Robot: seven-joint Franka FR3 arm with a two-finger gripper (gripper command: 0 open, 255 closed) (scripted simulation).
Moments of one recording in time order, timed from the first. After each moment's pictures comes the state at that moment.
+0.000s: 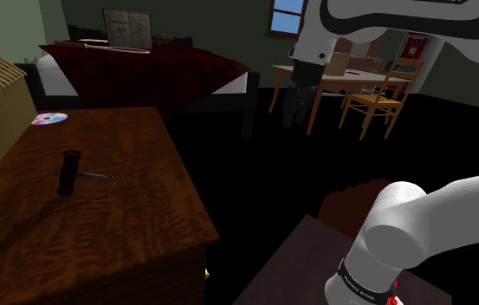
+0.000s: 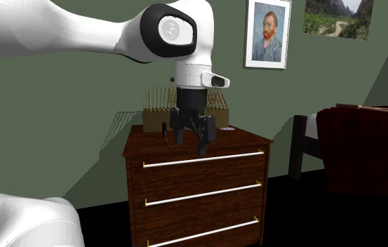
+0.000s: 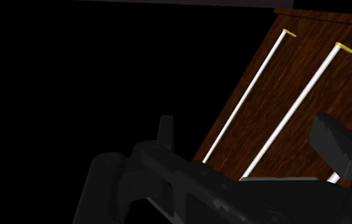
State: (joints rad) arm -0.02 -0.77 -0.07 -2.28 0.05 1.52 -0.13
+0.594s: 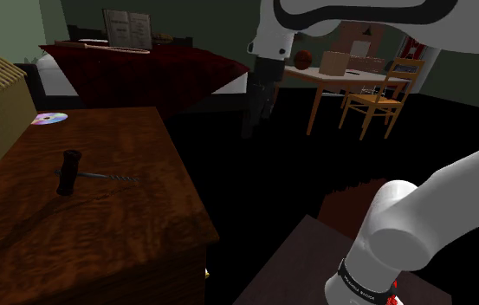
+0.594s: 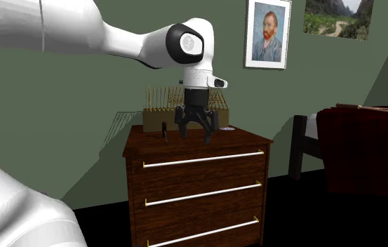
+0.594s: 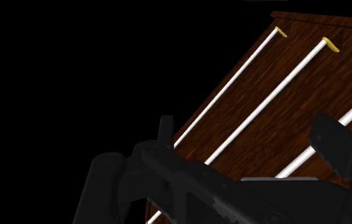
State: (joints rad) arm 0.07 -0.53 0.01 -2.11 0.06 1.58 -0.19
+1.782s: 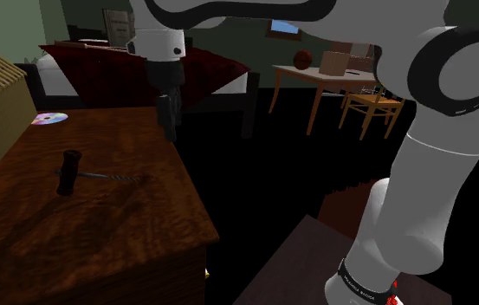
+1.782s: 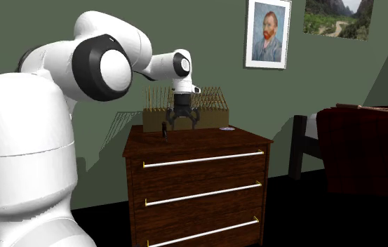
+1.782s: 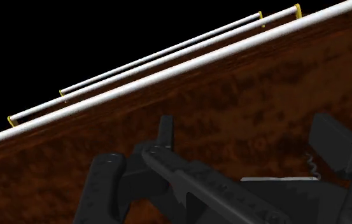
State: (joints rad) arm 0.27 0.03 0.24 -1.58 -0.05 1.54 -0.31
